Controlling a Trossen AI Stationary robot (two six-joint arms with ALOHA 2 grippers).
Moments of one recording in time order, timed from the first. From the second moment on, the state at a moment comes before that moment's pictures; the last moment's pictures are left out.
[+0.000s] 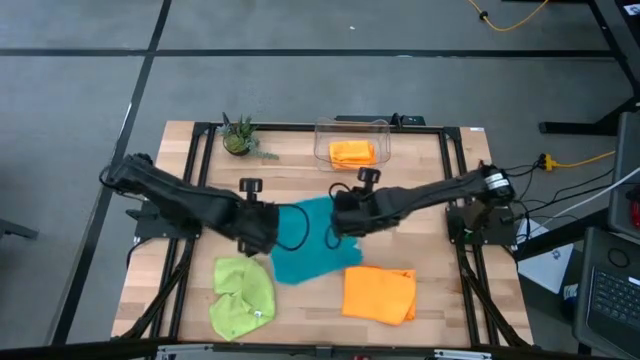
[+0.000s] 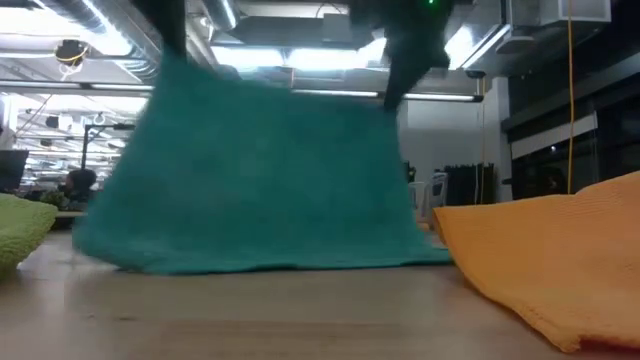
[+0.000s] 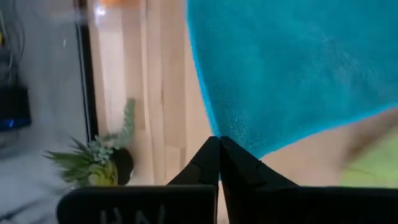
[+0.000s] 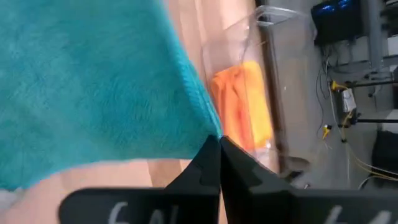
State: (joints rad) left arm -0.36 1.54 1.47 -1.44 -0.51 -0.33; right arm 0.19 1.82 1.56 -1.13 0.73 0.26
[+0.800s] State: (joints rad) left arm 0.02 1.53 1.09 -1.09 -0.61 -0.02; right arm -0.10 1.82 1.25 -0.54 0.67 -0.09
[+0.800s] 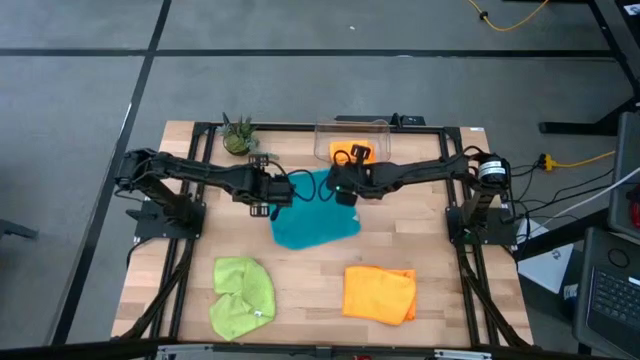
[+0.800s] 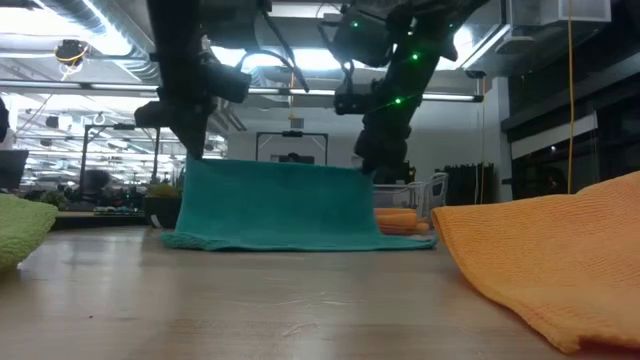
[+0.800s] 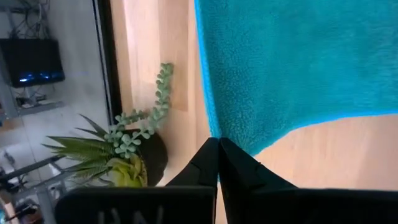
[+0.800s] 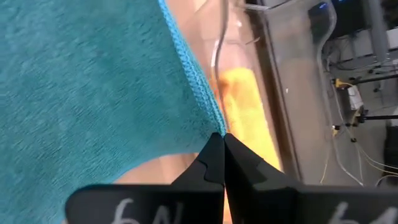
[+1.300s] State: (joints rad) left arm -0.20 1.52 1.10 -0.99 -0.38 -0.18; right arm 0.05 1.82 1.25 -0.72 0.50 0.04
